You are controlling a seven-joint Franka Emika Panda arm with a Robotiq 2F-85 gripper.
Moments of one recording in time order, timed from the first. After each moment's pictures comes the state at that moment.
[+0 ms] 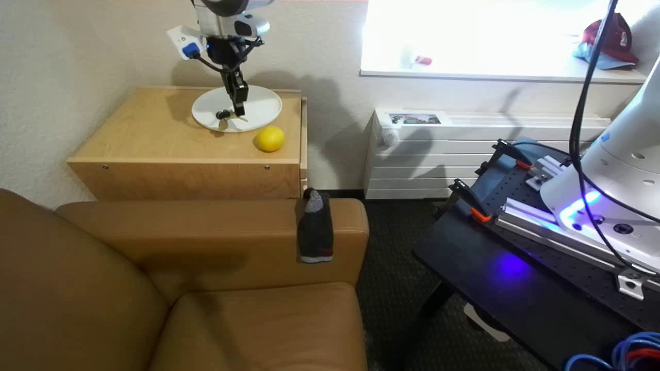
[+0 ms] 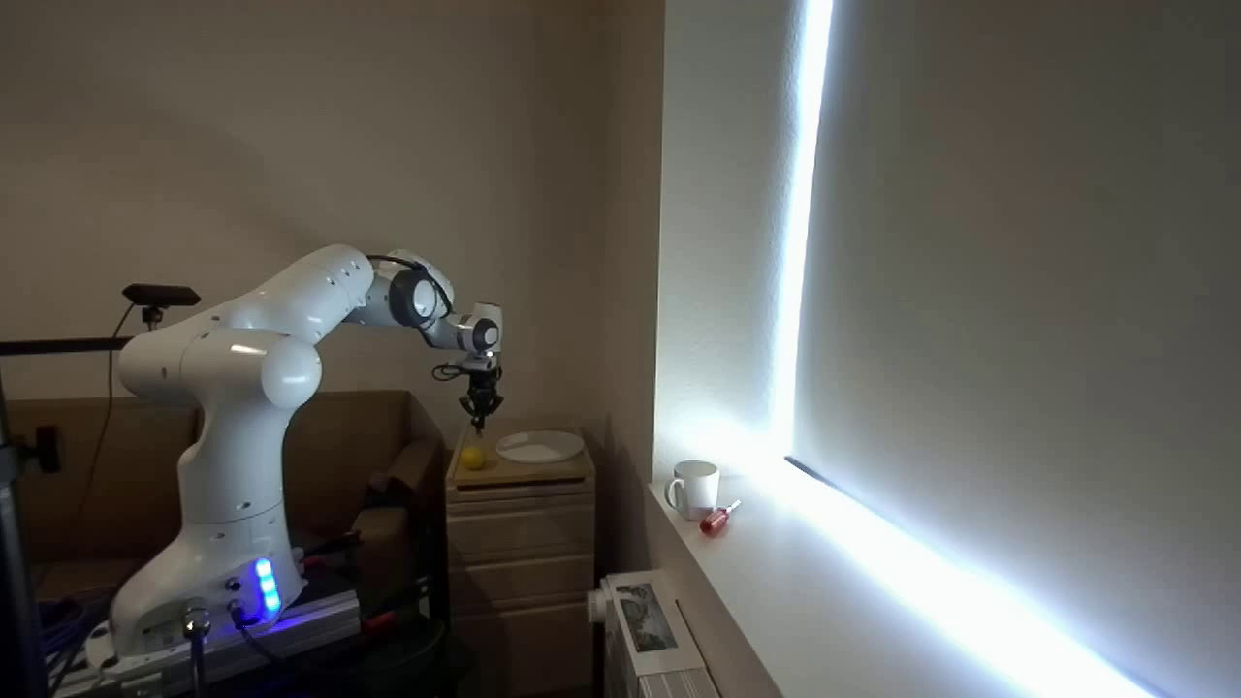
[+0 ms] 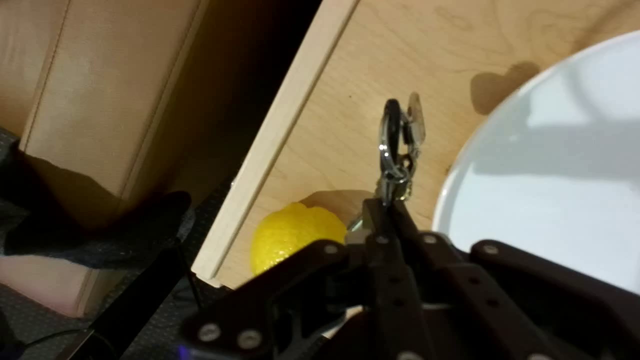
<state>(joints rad) 0.47 1.05 0.03 -1.01 0.04 2.04 2.20</state>
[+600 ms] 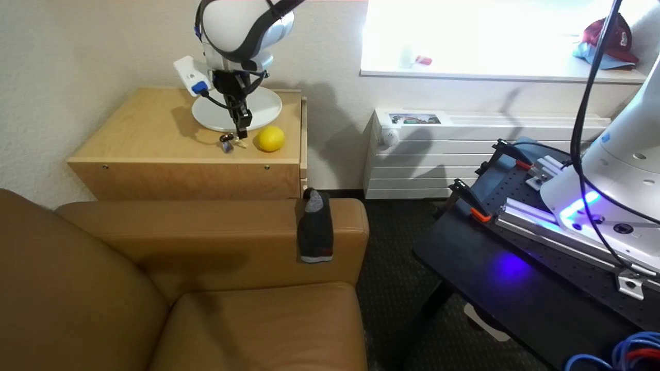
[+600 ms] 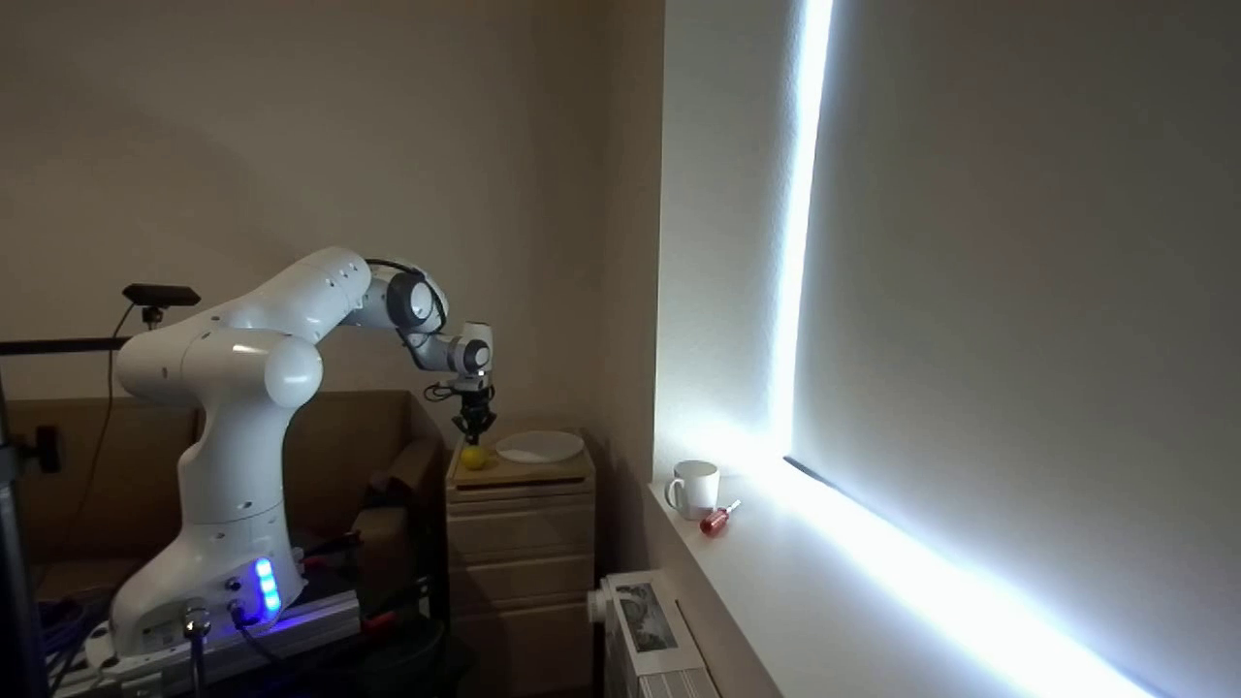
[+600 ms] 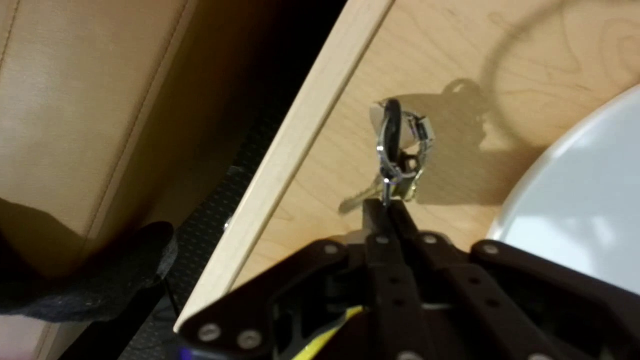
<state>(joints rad) 0.50 1.07 0.03 -1.13 0.02 2.22 2.22</state>
